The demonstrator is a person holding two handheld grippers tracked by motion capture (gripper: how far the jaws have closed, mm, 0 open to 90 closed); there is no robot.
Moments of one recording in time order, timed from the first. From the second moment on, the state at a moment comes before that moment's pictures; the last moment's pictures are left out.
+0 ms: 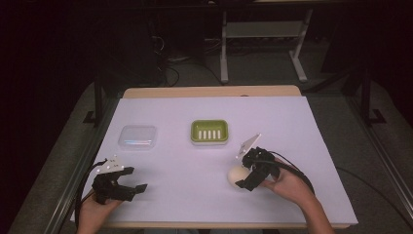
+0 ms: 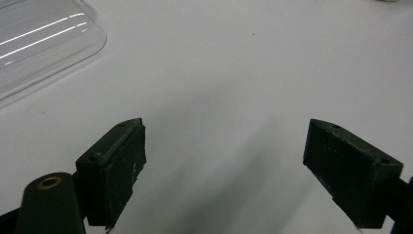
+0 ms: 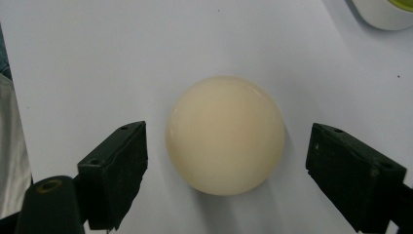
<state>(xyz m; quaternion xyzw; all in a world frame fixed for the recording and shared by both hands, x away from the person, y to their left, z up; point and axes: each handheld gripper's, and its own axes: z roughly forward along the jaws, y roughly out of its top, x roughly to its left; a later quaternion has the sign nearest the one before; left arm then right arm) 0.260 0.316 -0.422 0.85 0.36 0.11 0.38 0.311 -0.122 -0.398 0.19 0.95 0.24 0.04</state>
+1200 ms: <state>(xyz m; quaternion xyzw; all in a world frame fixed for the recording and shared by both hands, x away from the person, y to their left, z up) 0.260 0.313 -0.423 0.85 0.36 0.11 0.38 0.318 -0.103 -0.415 0.20 0.96 0.18 0.02</state>
